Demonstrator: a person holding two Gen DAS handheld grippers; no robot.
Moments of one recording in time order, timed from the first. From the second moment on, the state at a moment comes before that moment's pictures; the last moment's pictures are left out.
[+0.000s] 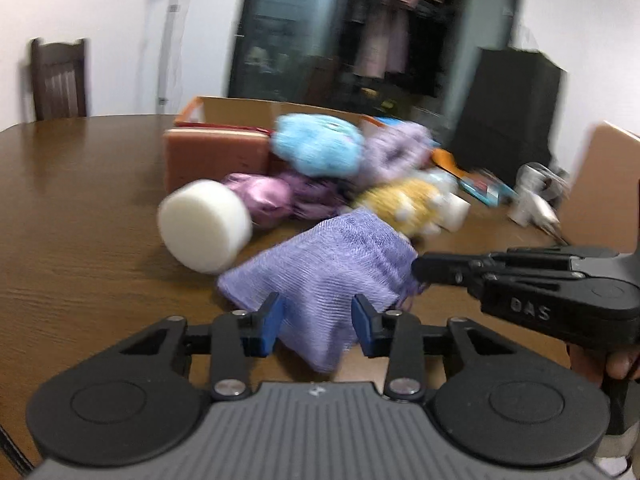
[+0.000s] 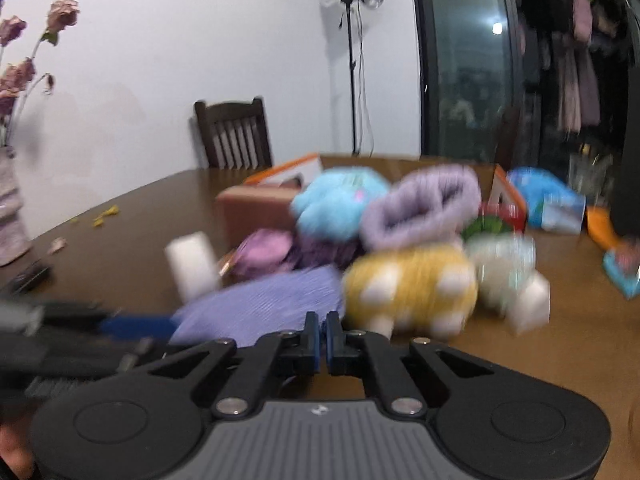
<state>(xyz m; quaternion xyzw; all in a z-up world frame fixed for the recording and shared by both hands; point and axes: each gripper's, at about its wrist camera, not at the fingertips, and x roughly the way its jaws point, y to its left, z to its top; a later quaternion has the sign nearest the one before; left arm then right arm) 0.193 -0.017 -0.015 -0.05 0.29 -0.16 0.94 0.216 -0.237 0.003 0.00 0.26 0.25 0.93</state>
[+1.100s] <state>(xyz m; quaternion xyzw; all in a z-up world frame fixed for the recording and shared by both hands) 0.190 -0.002 0.010 -0.08 0.27 -0.20 0.94 0.202 -0.221 0.001 -0.01 0.28 0.21 0.94</state>
